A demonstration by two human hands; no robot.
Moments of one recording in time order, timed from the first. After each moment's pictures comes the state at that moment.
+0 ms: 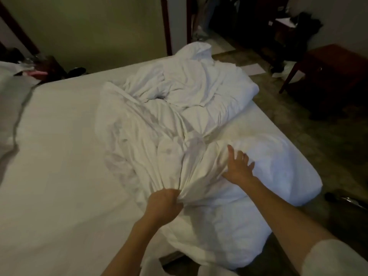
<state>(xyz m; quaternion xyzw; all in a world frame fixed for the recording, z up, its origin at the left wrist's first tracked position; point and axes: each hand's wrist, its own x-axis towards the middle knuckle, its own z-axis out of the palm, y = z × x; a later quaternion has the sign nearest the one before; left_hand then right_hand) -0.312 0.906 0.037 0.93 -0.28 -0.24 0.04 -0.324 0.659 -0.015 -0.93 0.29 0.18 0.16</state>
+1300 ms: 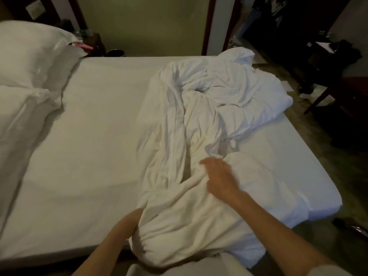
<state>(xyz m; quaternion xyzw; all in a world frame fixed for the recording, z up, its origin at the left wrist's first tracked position) -0.360 1.122 -0.024 0.81 0.19 -0.39 0.39 -0.348 0.861 0.014 -0.99 -0.01 0.07 0.13</state>
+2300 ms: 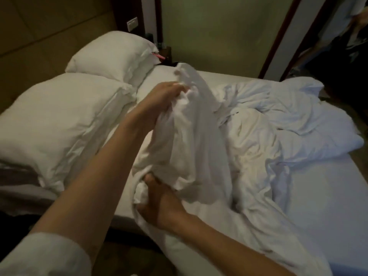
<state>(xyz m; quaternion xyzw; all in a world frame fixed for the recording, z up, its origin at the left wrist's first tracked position) -0.297 1.234 0.239 0.75 -0.05 -0.02 0.66 -0.413 1.162 0.110 -0.86 -0.19 0.20 0.43</state>
